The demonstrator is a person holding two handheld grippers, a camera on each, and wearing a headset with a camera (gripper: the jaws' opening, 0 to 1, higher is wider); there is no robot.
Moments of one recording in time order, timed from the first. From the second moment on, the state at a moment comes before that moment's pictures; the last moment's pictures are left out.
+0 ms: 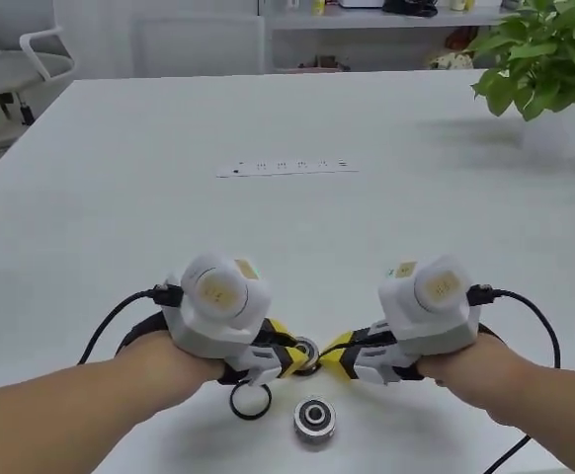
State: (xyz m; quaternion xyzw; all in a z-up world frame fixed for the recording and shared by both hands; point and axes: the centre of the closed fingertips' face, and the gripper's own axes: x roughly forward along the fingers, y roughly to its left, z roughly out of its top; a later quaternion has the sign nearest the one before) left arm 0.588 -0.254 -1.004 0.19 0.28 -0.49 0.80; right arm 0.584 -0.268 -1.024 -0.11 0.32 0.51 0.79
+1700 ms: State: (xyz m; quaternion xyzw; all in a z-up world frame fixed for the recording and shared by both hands) left arm 0.584 -0.256 -1.002 0.20 0.28 -0.48 0.81; right arm 0.579 -0.255 -0.994 0.12 0.34 0.50 0.79
